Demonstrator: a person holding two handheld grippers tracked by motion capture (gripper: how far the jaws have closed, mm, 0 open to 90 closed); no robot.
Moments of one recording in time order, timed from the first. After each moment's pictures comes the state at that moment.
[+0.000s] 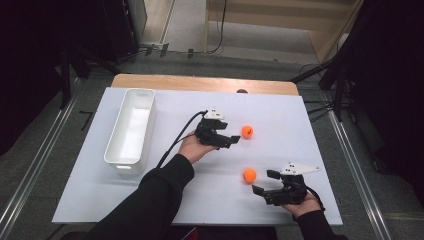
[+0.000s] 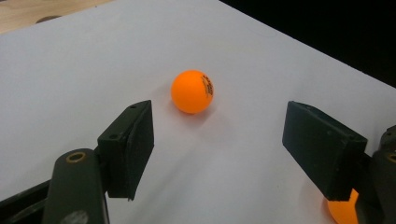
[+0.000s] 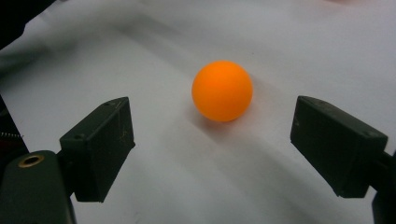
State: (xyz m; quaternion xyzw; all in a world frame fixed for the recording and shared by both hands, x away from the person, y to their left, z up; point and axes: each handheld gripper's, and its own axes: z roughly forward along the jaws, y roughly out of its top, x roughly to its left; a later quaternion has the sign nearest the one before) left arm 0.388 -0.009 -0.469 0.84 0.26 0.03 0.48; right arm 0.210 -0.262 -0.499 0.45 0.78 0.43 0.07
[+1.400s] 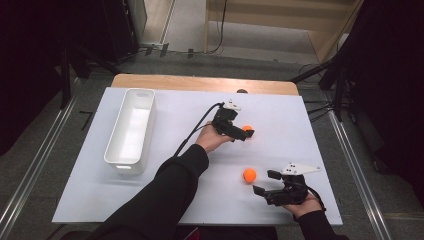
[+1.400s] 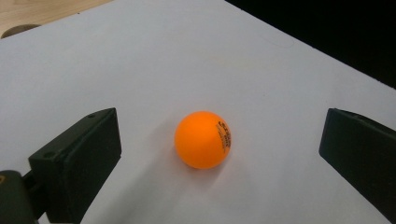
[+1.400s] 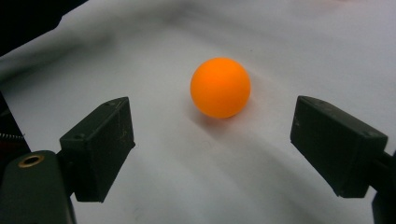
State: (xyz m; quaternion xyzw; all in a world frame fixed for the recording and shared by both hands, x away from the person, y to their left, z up) left arm 0.426 -0.061 -0.481 0.85 0.26 0.03 0.46; right arm 0.209 -0.264 -0.499 0.45 0.78 0.43 0.06
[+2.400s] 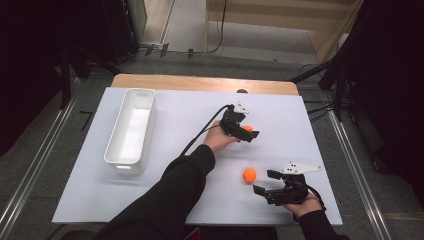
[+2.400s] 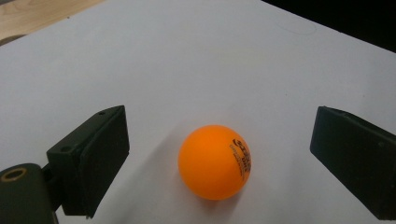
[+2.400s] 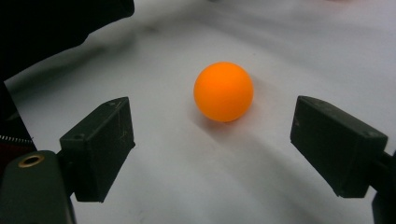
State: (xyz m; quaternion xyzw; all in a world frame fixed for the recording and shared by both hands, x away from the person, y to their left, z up) left arm 0.432 -0.085 -0.501 0.86 0.24 0.05 0.45; right arm 0.210 -0.266 -0.499 0.45 0.77 0.44 0.06
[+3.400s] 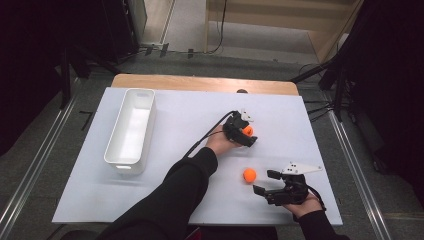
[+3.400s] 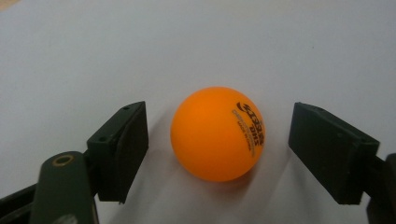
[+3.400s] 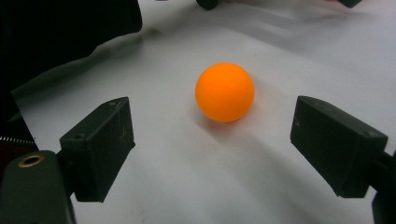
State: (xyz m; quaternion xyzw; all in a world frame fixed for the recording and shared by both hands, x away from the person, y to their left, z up) left arm 0.422 -0.099 -0.518 0.90 0.21 0.11 0.37; right arm 0.210 -0.266 -0.498 0.45 0.77 0.44 0.06
